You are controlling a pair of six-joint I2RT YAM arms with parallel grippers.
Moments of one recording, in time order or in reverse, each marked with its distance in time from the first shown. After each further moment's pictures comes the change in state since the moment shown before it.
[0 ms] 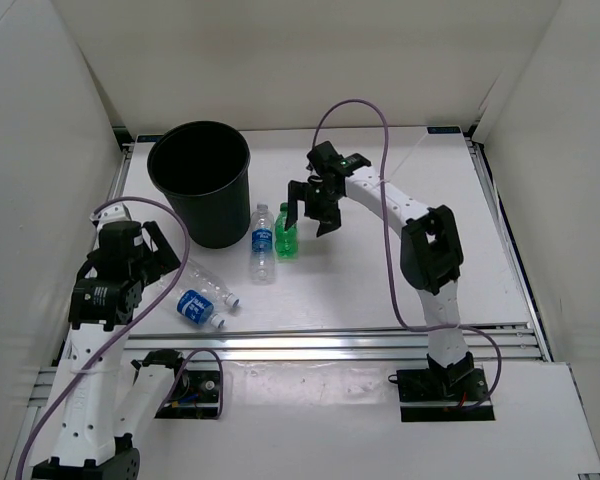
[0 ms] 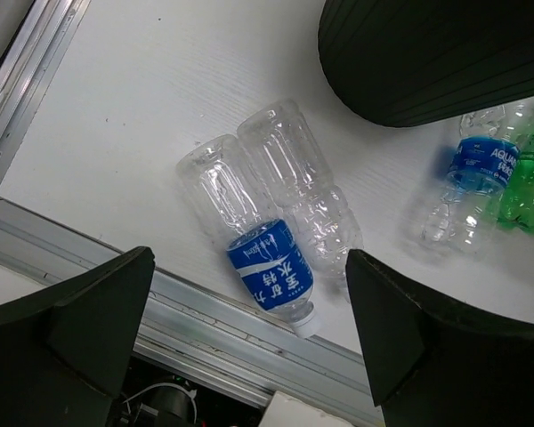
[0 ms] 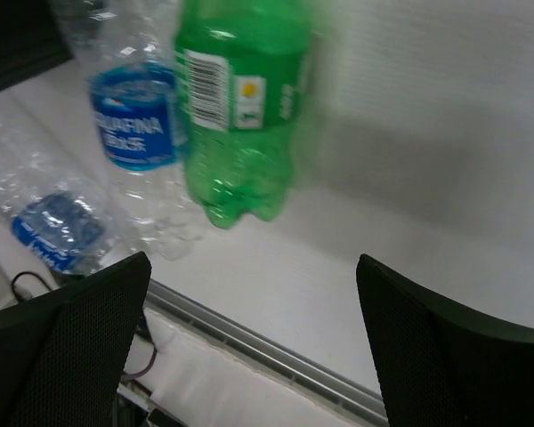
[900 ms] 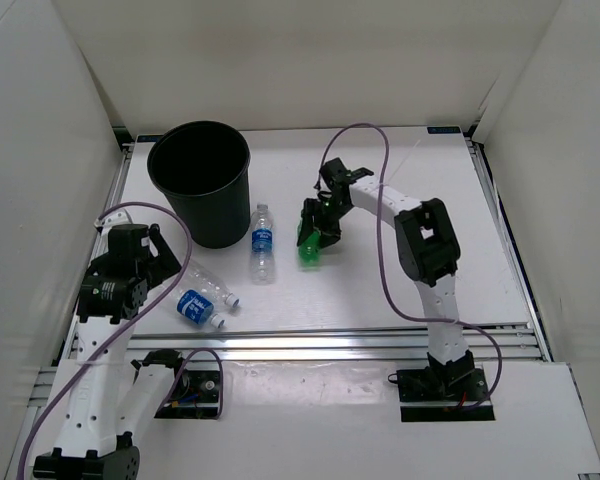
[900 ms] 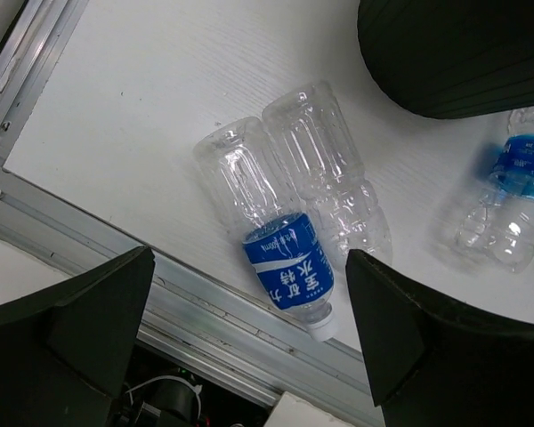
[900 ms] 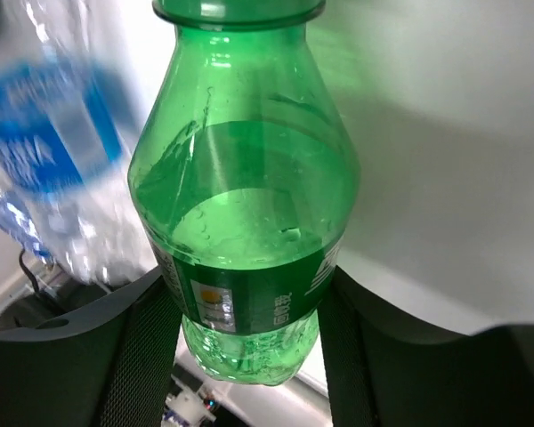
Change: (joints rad) left arm 0.000 0.010 -0.069 -0.004 -0.041 -0.035; right arm -0.067 0.137 -0.081 0.132 -0.209 -0.031
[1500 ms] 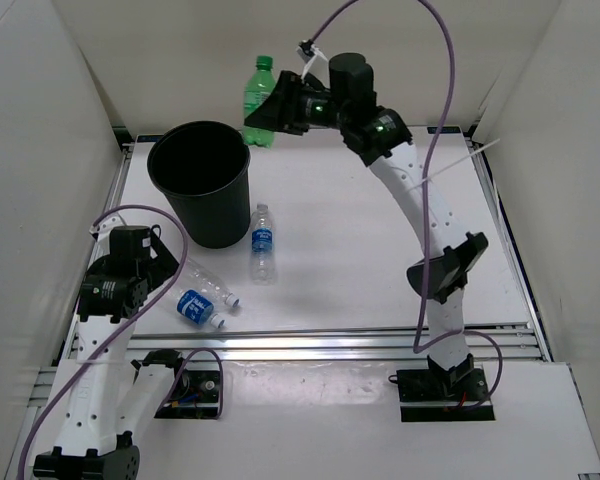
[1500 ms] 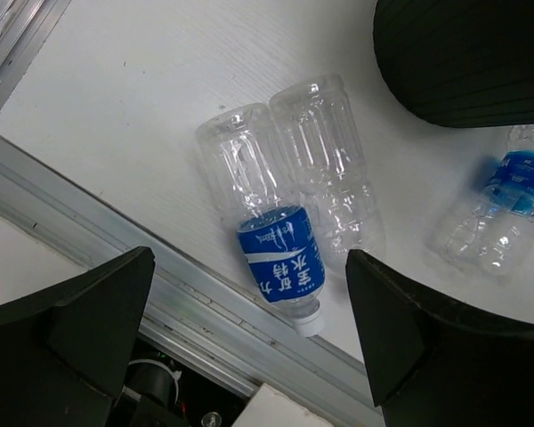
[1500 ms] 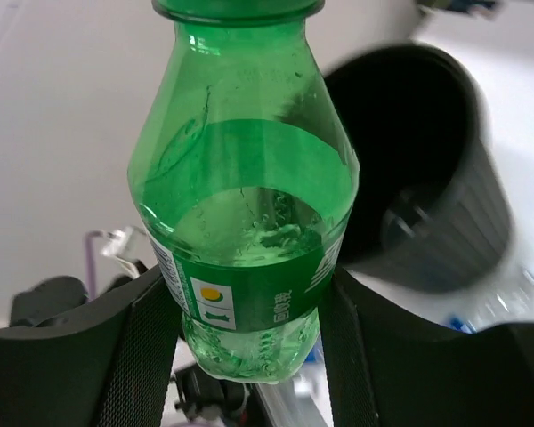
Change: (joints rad) left arm 0.001 0.006 -0.009 -0.023 -0.025 -0.117; right arm 0.100 -0.224 0.679 0.177 0.003 0.129
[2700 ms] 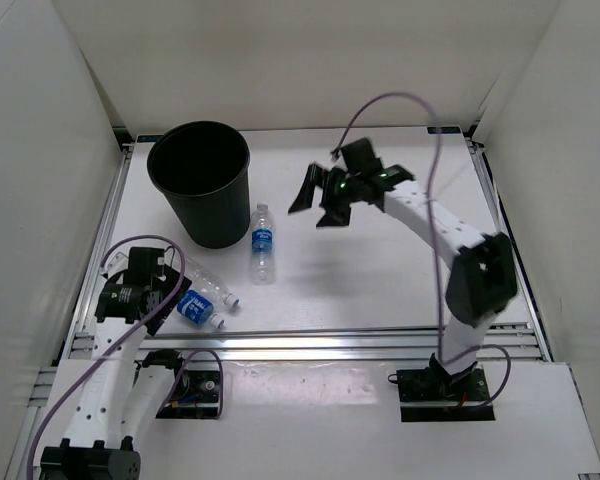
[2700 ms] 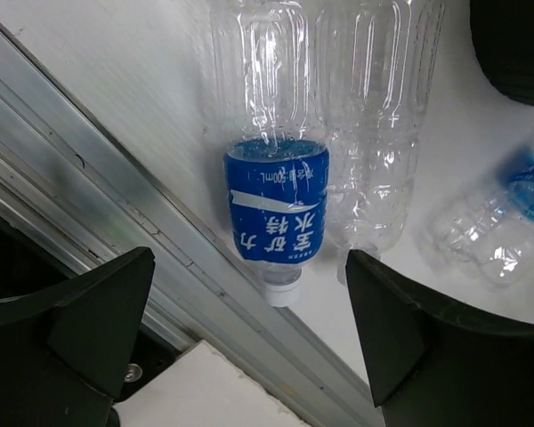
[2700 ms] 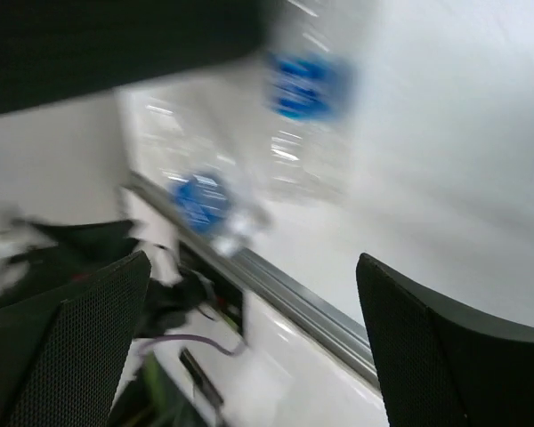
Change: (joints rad) left arm 0.002 -0.054 -0.234 -0.055 0.111 -0.381; right arm -0.082 -0.373 -0.908 0.045 0.040 0.111
